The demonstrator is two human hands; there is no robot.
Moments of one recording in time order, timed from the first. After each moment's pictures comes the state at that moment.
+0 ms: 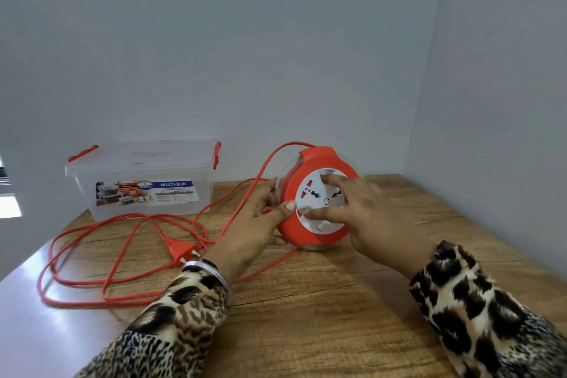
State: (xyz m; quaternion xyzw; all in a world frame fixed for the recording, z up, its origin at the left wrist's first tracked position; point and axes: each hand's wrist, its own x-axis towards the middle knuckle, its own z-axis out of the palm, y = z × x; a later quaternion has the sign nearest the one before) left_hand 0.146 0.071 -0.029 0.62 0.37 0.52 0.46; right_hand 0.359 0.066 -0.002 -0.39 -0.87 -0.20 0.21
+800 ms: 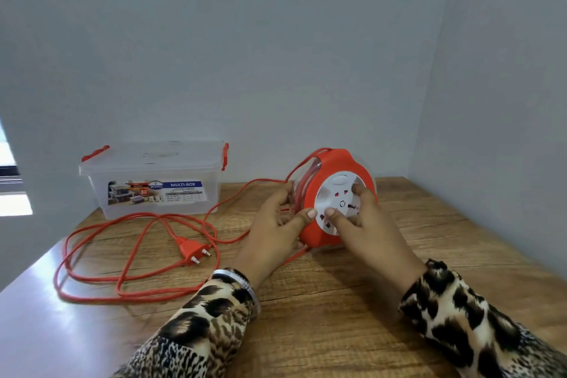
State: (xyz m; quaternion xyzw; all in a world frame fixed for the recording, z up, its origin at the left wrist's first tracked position) left_hand 0.162 0.055 -0.030 0.60 0.38 0.55 0.43; right_hand 0.327 0.060 -0.021 -0.59 -0.67 0.14 0.42
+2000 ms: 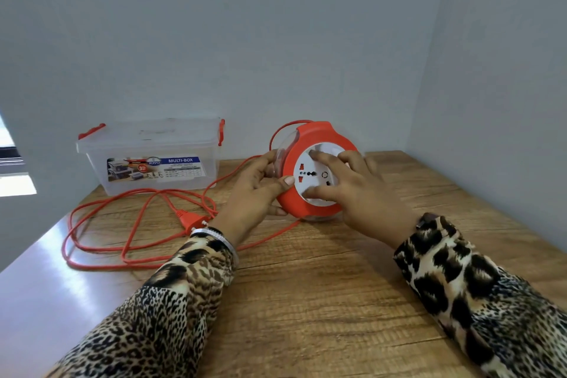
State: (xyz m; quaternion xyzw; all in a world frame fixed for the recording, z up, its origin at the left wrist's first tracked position) left_hand 0.139 0.067 -0.027 0.61 0.39 0.54 0.44; right_hand 0.342 0.066 -0.013 -0.39 -0.85 -0.29 0.20
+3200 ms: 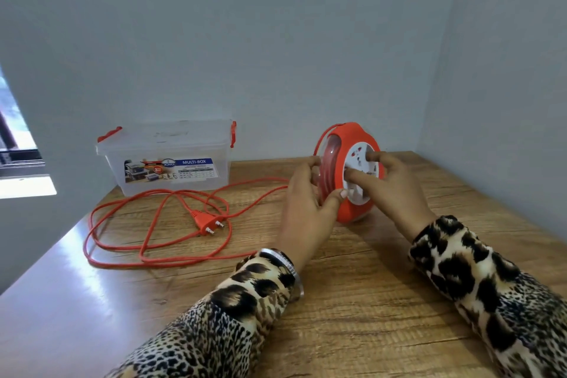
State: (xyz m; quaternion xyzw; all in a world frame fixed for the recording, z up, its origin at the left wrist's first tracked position) left_hand 0.198 0.045 -0.037 0.64 0.41 0.58 0.30; right_hand 0.351 0.079 -0.018 -0.58 -0.61 0.17 0.52
